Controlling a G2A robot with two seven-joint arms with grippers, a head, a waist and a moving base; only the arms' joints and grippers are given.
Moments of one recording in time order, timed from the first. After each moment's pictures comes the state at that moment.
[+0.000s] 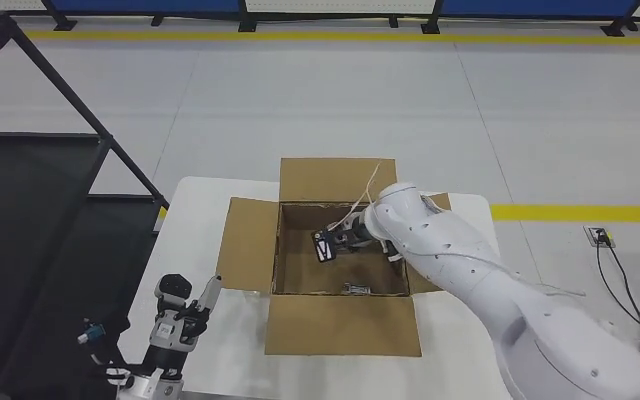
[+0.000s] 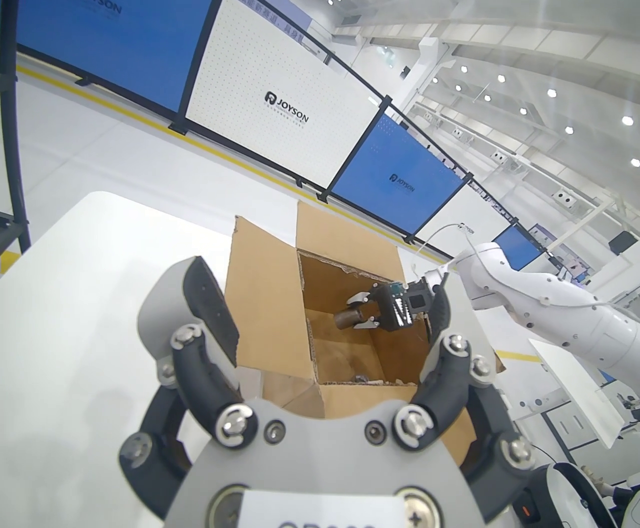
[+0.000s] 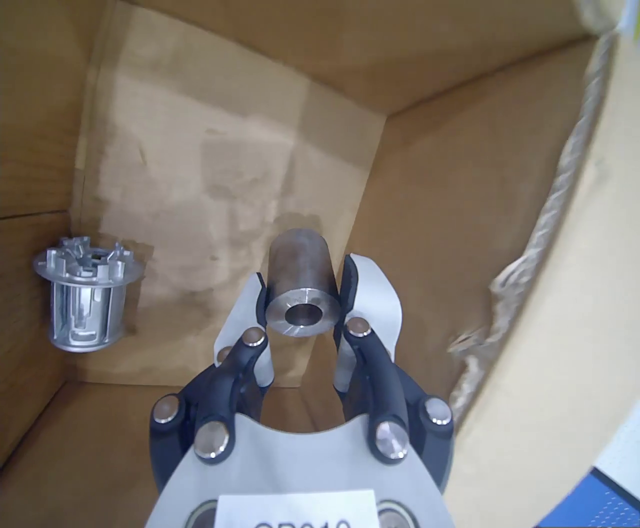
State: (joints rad) left arm 1.77 -1.32 -1.63 -2.22 0.78 -0.12 0.00; right arm -0.04 -1.46 0.19 -0.62 -1.68 -0.84 -0.15
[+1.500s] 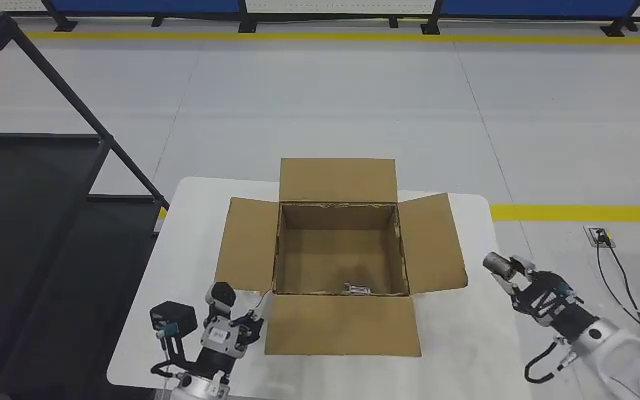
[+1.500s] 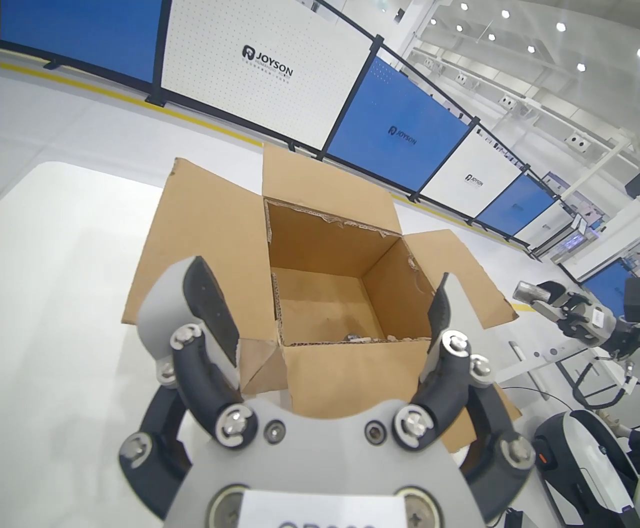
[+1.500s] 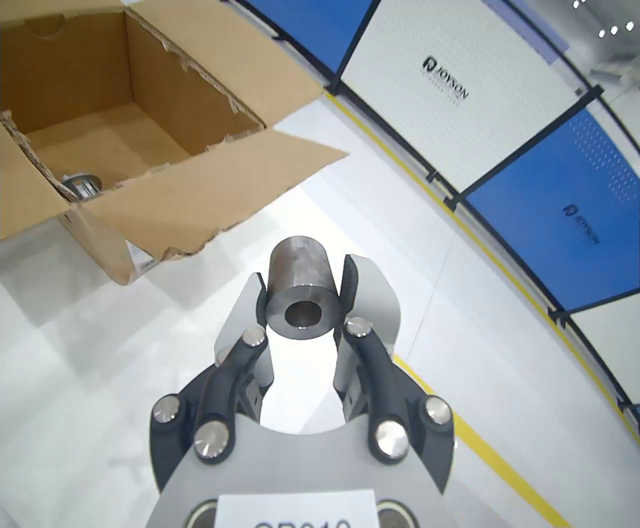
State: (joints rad) left arm 1.73 -1.33 -1.43 -2.16 0.99 -0.05 0.00; right arm -1.55 -0.86 1.81 -1.86 -1.35 -0.55 0.10
